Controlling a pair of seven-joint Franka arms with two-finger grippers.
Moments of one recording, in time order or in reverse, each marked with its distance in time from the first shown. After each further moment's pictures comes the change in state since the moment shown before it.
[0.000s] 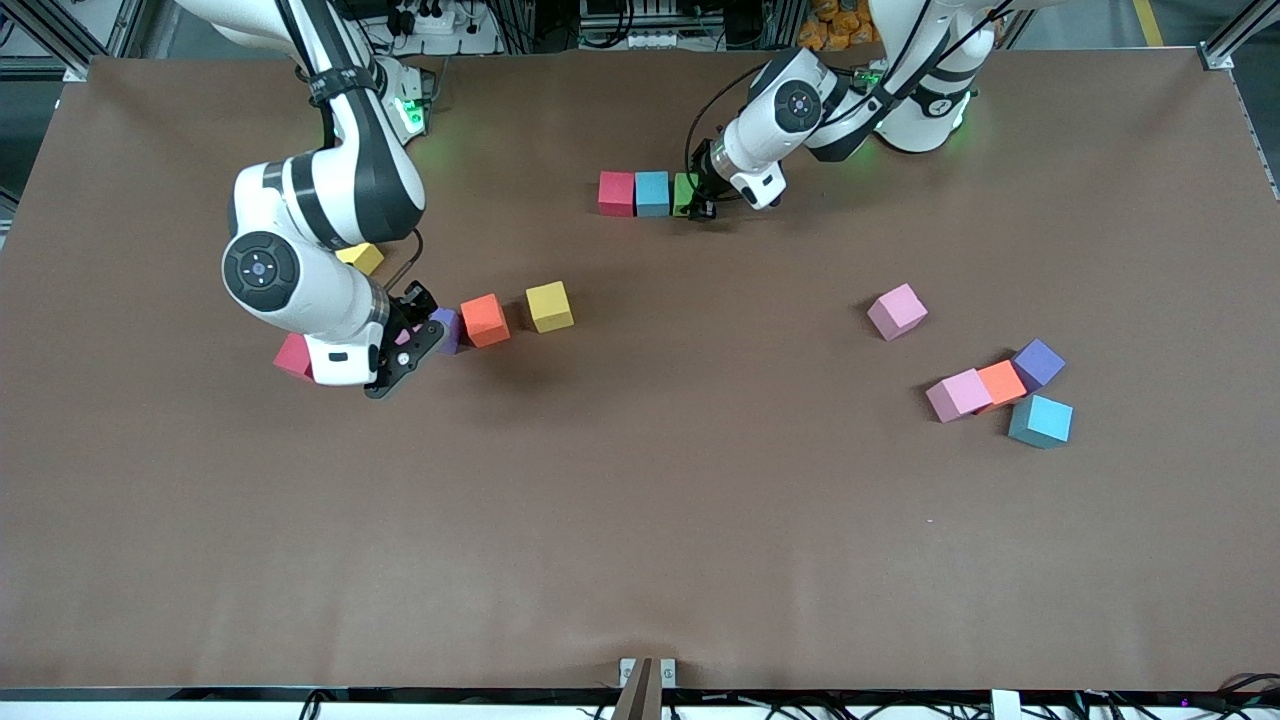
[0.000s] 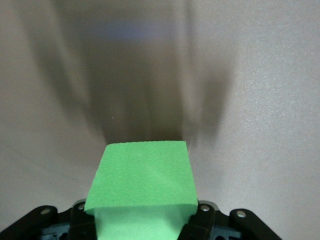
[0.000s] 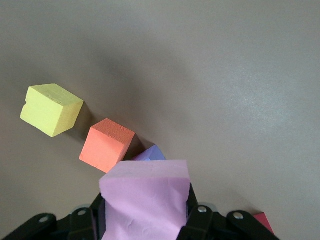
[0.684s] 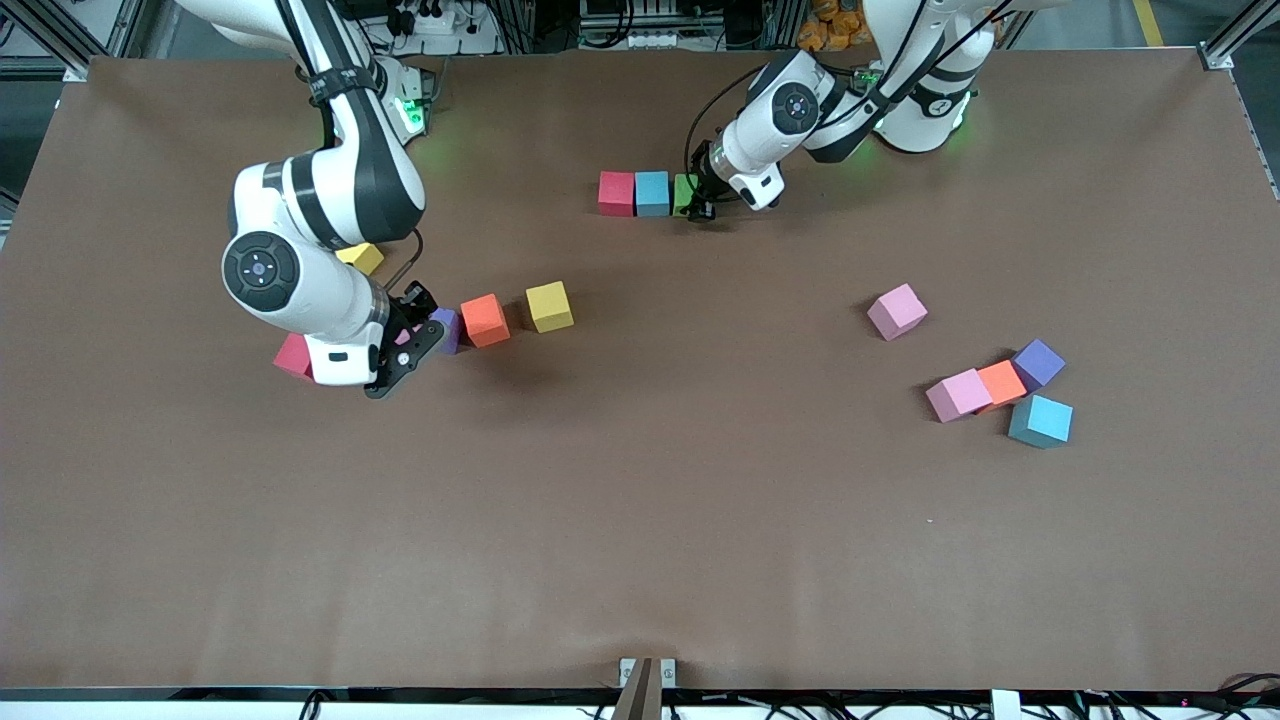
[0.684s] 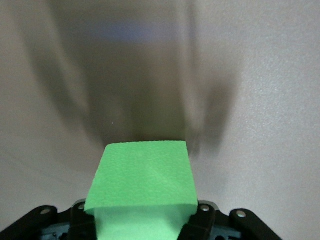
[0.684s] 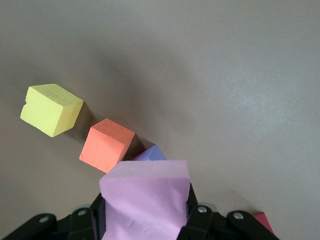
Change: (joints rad) left arm -0.042 0.016 0.038 0.003 0.000 0.017 0.001; right arm 0.000 0.000 0.000 -0.001 0.000 0.000 0.000
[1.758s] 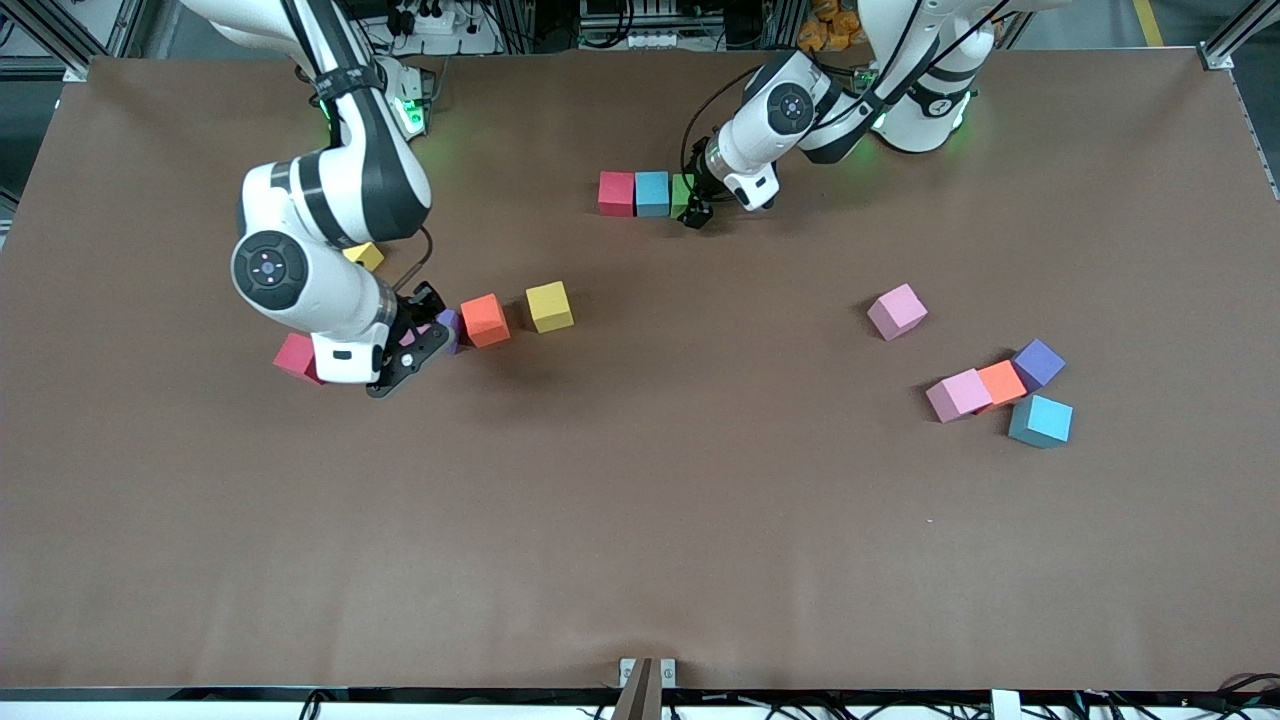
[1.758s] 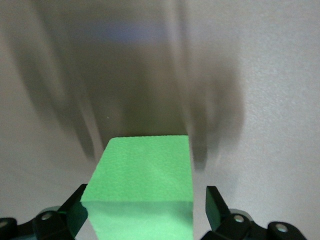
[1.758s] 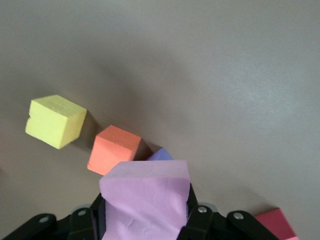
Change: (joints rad) left arm -0.021 0.011 0.011 0.015 0.012 0.009 0.049; right arm 0.025 0.000 0.010 -0.009 0.022 0.016 0.146
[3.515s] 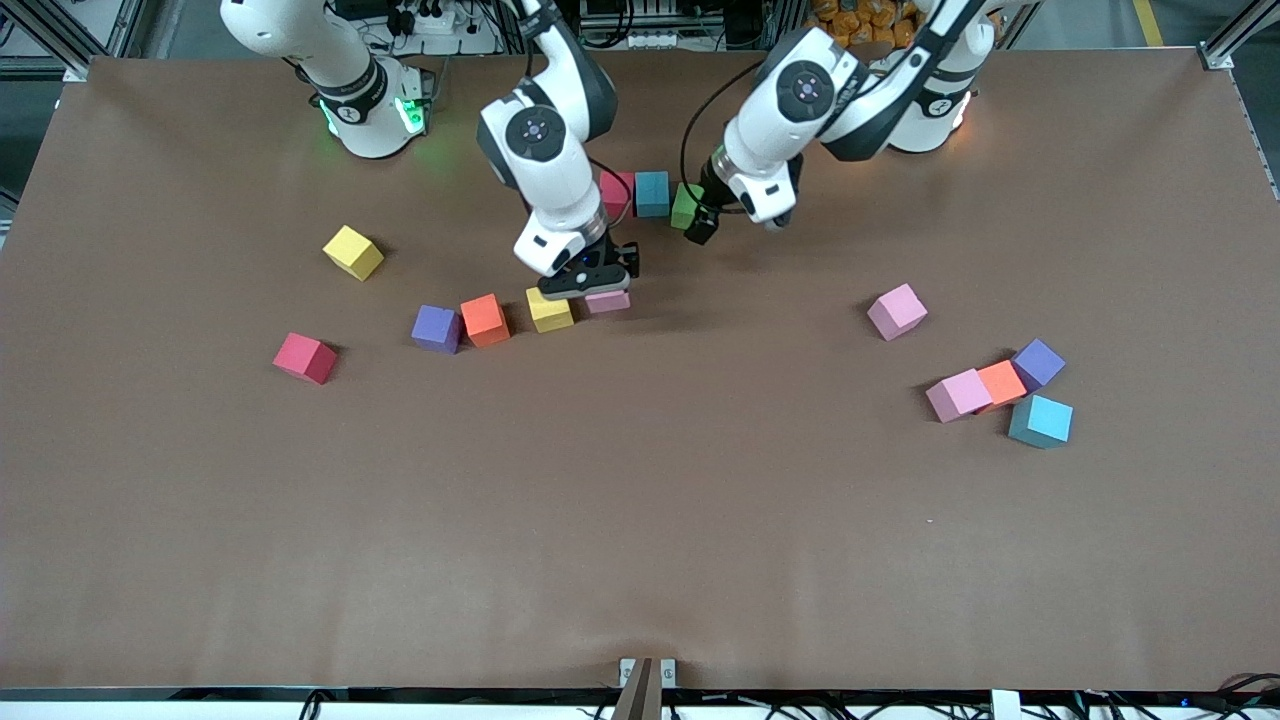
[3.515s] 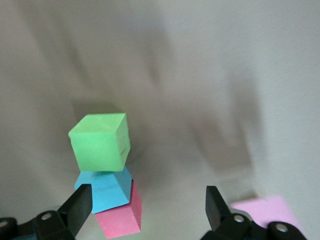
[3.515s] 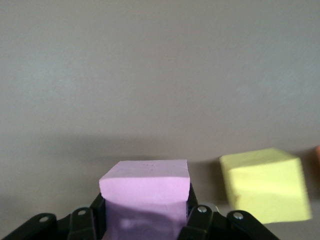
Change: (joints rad) left arm 0.321 -0.368 -0.118 0.220 0.017 -0.596 0.251; right arm 0.536 0.105 0.015 -0.201 0.176 0.646 0.993
